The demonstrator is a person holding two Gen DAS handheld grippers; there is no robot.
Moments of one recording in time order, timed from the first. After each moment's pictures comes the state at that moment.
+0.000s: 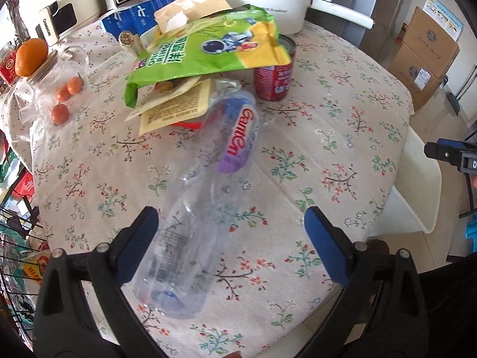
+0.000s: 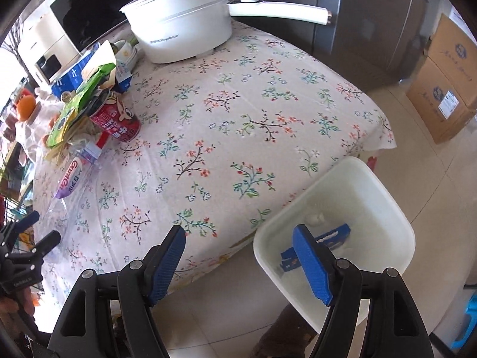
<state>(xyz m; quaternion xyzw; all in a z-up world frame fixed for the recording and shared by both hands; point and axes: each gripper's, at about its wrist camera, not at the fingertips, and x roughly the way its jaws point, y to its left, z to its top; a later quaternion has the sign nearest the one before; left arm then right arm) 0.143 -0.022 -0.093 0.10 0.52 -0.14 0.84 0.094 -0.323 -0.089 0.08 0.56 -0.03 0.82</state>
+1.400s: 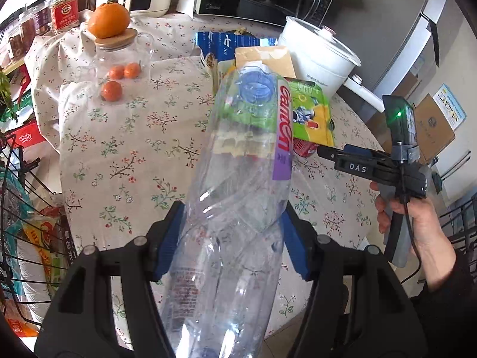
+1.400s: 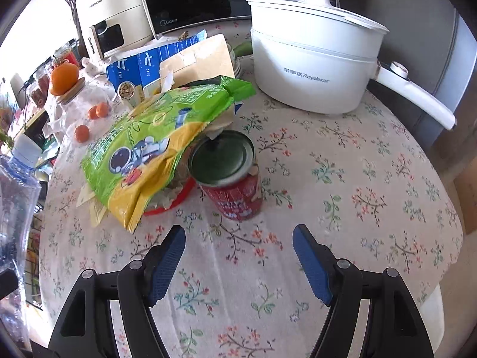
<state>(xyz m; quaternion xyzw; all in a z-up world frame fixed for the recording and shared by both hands) 0.124 0.080 -0.046 -0.08 0.48 -0.11 0.87 0.221 -0.168 -0.106 -0.01 0.49 0.07 0.87</state>
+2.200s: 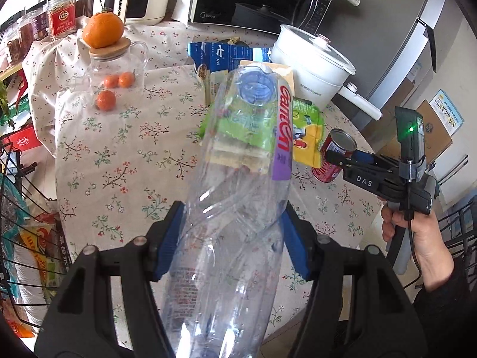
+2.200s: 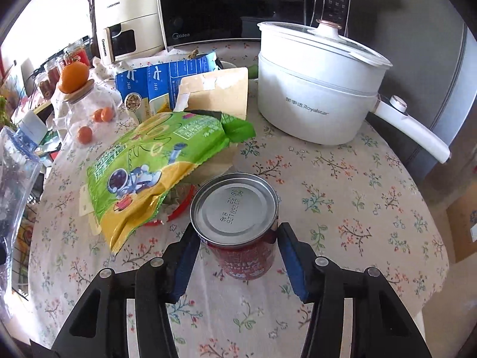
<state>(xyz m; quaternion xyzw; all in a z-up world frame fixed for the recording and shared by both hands) 0.124 0.067 -0.037 -0.08 0.46 -0.12 0.87 0.214 -0.171 -0.088 -0.05 0.45 0.08 0.89</state>
